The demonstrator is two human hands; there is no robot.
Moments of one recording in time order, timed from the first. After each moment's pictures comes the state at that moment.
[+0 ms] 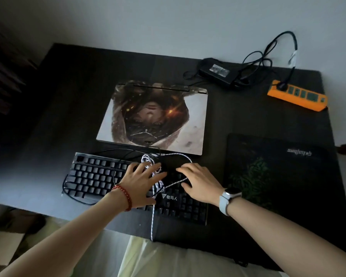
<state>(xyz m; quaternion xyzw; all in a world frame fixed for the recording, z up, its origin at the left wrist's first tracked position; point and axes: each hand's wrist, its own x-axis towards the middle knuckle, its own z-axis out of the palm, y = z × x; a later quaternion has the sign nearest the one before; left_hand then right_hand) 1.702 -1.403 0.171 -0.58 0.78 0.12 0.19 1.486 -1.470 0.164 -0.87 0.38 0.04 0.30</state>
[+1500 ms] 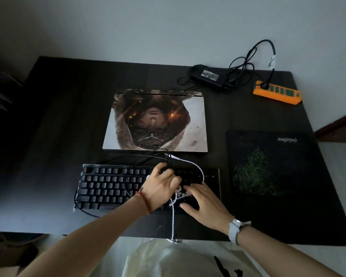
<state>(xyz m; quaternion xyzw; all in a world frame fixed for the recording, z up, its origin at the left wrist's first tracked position) 1.705 -1.401 0.165 -0.39 0.89 -0.12 -0.18 1.512 -1.381 0.173 -0.81 0.48 -0.05 0.34</state>
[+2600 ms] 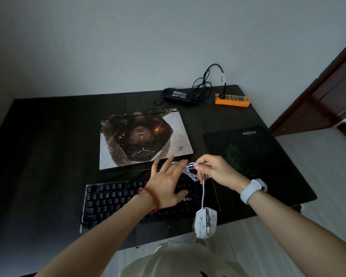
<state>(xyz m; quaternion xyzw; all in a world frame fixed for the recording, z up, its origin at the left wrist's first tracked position) 1.718 -1.384 0.235 -0.44 0.88 0.17 -0.07 1.523 -1.385 0.285 -0.60 0.58 -0.24 0.49</state>
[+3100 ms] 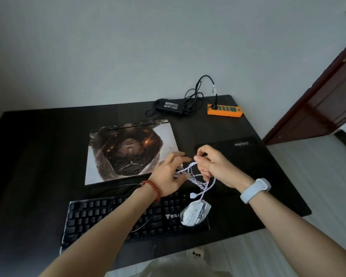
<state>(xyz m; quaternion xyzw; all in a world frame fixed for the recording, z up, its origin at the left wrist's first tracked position) 1.664 -1.434 0.264 -0.42 0.82 0.31 -0.24 1.490 -1.419 0.320 -0.57 0.56 -0.28 0.53</state>
